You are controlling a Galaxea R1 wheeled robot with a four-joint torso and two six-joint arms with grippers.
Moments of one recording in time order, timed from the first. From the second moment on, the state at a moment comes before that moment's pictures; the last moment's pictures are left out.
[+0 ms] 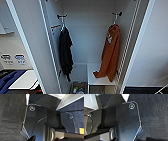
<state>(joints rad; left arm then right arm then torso) 1.57 2.87 -2.56 0.20 -0.27 -0.30 -1.52 2.91 -2.71 -0.51 0.10 0.63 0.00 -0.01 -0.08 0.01</state>
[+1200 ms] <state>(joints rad) 1.58 2.86 -2.56 0.20 -0.26 -0.30 -1.50 2.94 -2.74 -0.56 0.09 0.61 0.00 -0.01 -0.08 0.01</state>
